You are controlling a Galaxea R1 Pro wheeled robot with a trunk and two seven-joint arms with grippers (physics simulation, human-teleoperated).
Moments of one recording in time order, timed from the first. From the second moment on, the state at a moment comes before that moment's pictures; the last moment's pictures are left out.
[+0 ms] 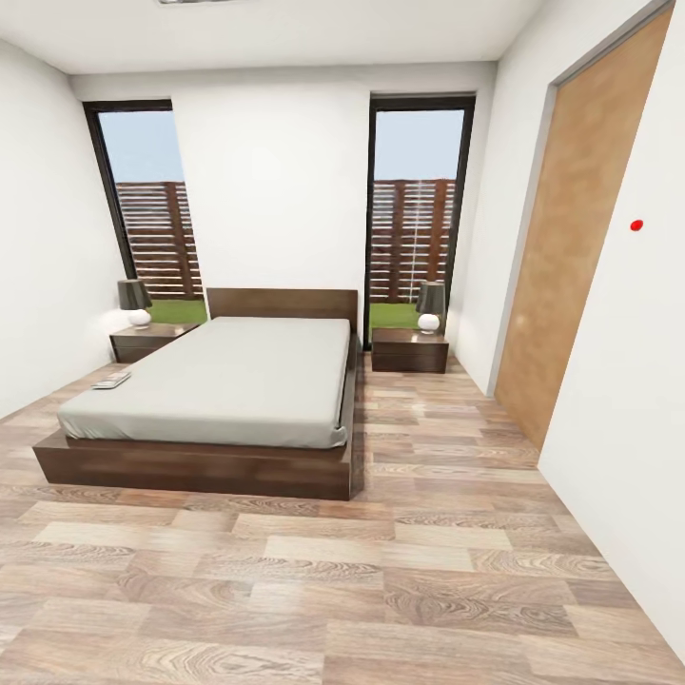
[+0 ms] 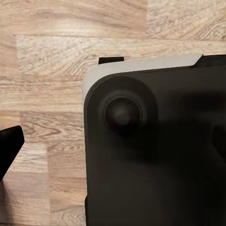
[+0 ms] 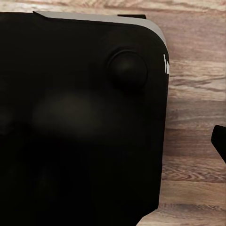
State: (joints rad) left arm 0.00 0.02 -0.02 0.00 -0.01 -0.19 0.01; right arm 0.00 0.00 0.01 0.00 0.00 -0.05 0.01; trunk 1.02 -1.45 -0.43
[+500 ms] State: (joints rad) left arm 0.00 0.02 -0.02 0.00 -0.01 -0.19 0.01; right arm 0.00 0.00 0.01 0.00 0.00 -0.05 0.01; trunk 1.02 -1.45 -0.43
